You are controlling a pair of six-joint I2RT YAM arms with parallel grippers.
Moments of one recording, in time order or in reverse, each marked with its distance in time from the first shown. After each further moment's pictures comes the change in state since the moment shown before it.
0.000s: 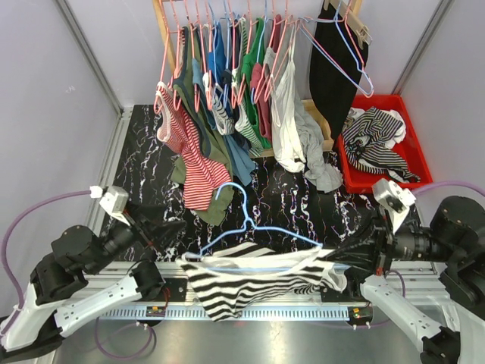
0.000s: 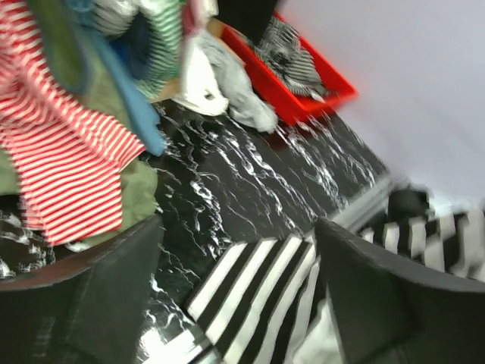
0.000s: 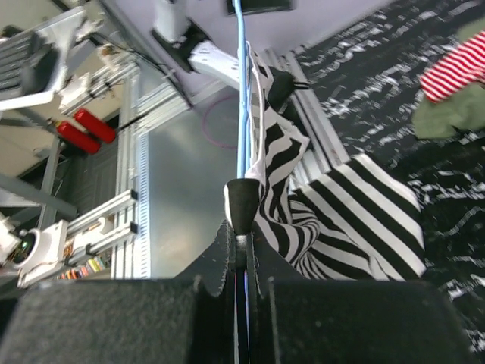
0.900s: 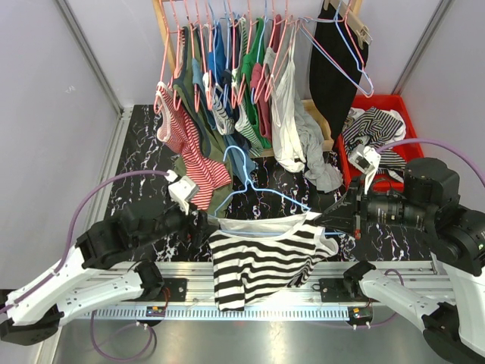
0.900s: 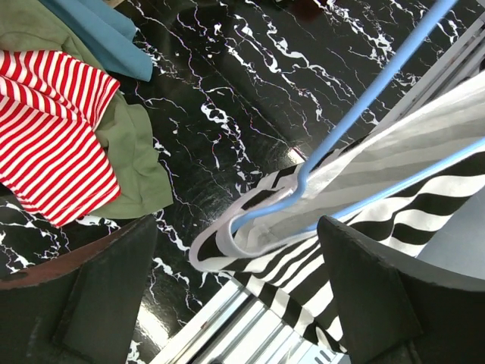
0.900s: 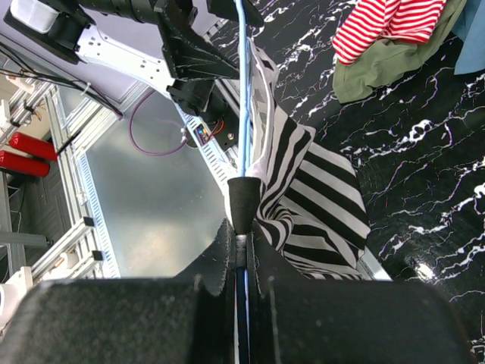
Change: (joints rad) left arm 0.000 0.376 0.004 -0.004 0.122 0.175; right arm 0.092 0.237 0.124 -0.095 0.336 -0.015
